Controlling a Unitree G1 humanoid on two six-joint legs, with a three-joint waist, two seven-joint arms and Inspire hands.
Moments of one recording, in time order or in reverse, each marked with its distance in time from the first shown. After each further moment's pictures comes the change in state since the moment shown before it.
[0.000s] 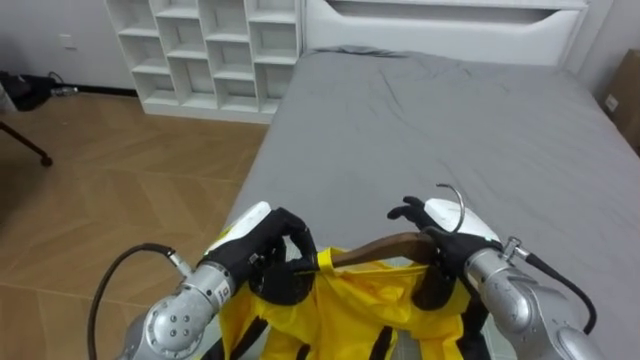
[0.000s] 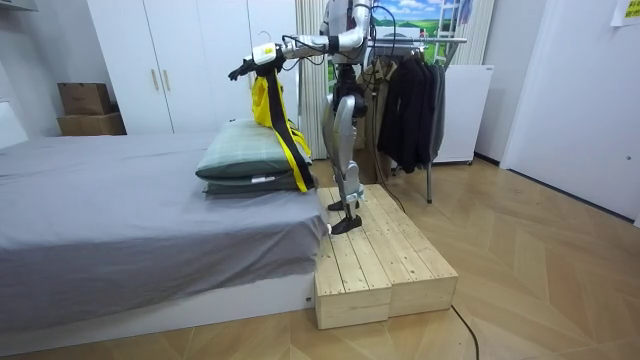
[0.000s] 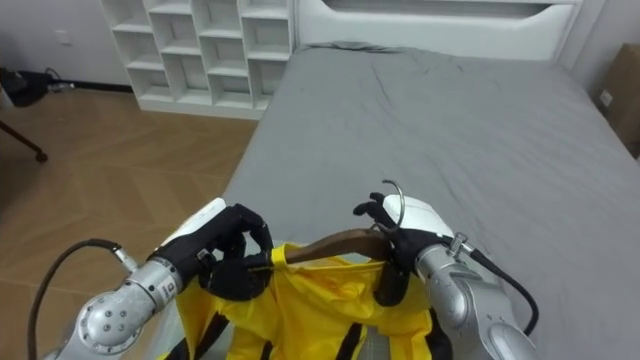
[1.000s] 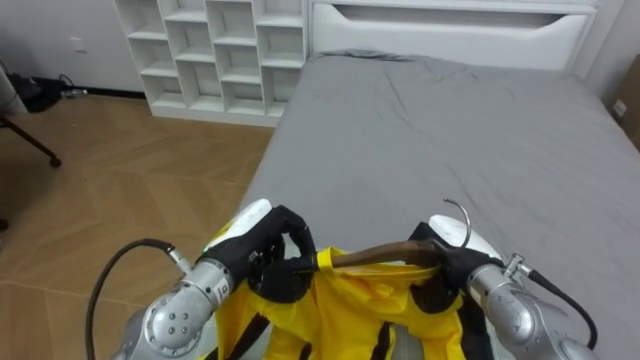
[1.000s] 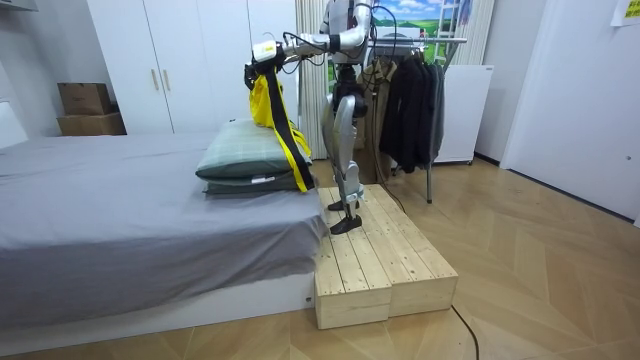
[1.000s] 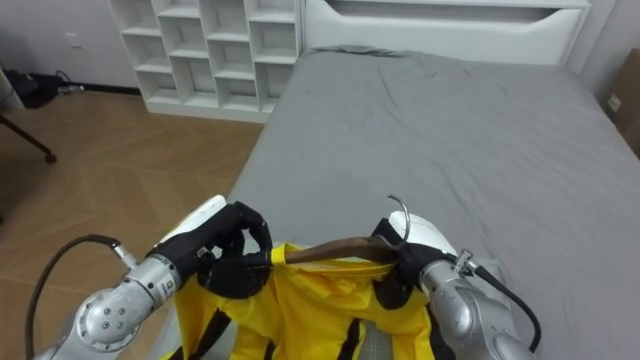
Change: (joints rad) left arm -0.008 0.019 -0.008 0.000 0.000 -0.024 0.003; right arm 0.000 -0.001 0.006 0.130 0.094 -0.071 -0.060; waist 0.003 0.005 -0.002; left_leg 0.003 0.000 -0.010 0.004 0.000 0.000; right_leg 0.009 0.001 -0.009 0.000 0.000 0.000
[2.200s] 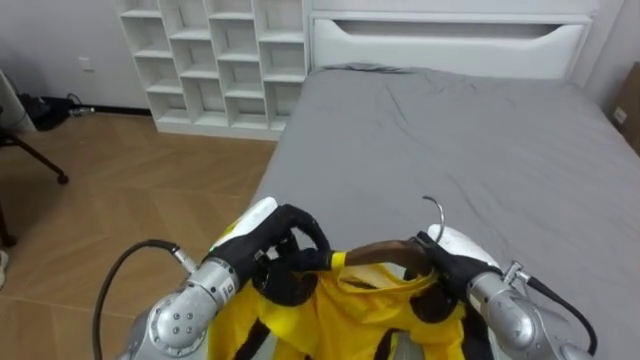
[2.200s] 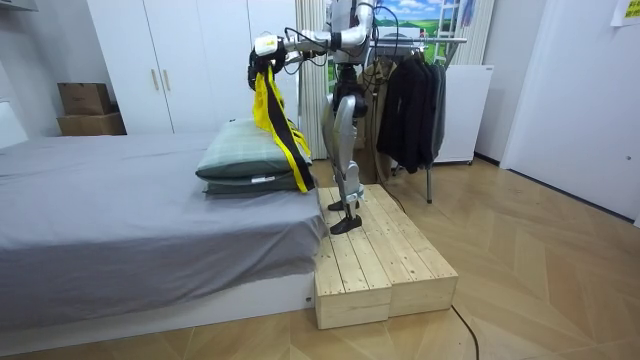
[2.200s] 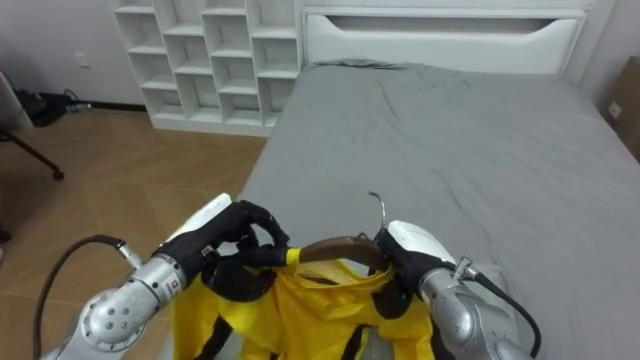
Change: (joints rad) left arm 0.001 -0.021 0.001 0.000 -0.023 -0.007 0.000; right arm 0.020 0.000 0.001 0.010 0.013 0.026 0.081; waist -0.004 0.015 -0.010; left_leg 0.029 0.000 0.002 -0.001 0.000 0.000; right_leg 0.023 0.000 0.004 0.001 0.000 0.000
